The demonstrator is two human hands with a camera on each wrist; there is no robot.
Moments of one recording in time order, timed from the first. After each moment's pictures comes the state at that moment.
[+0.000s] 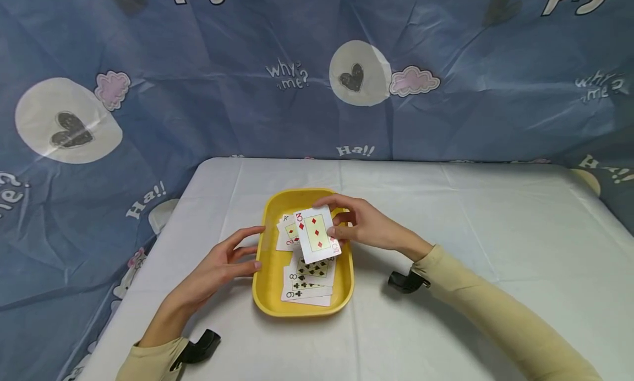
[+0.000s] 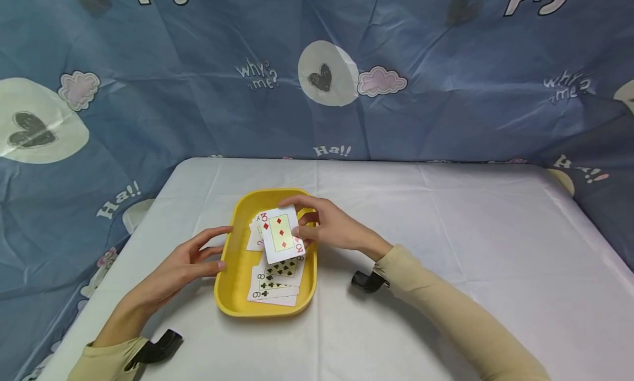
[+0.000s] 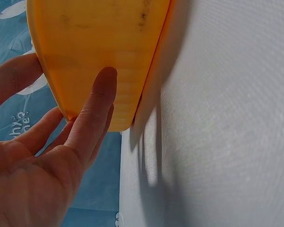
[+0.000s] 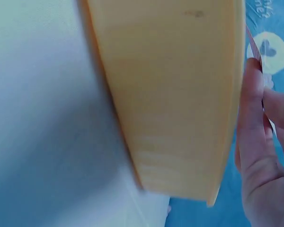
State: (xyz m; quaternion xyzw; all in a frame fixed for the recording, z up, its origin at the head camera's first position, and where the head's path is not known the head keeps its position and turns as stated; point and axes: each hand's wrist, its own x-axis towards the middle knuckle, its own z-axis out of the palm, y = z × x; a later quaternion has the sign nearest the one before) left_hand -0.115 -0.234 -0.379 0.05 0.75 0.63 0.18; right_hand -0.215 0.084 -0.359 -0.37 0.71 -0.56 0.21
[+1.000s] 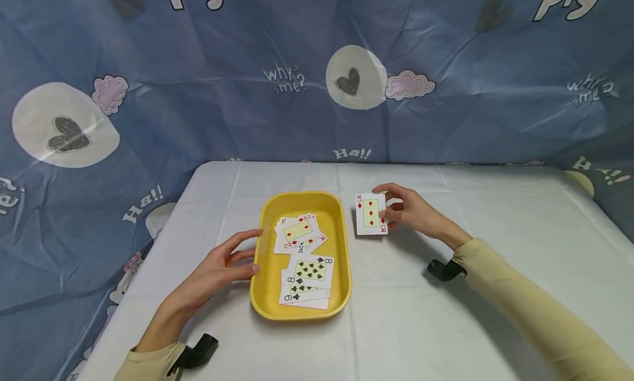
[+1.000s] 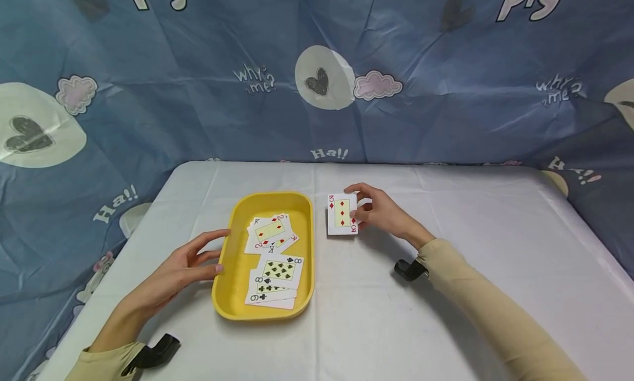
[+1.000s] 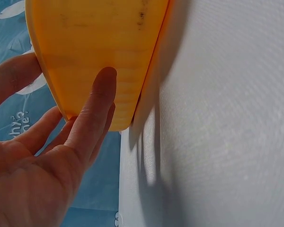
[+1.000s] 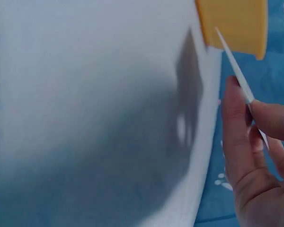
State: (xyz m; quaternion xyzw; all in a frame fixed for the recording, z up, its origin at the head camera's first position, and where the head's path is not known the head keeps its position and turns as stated) left_hand -0.116 -0.235 -0.380 0.04 0.75 0.63 0.19; right_hand -0.256 0.177 -0.384 -0.23 0.78 -0.56 0.17
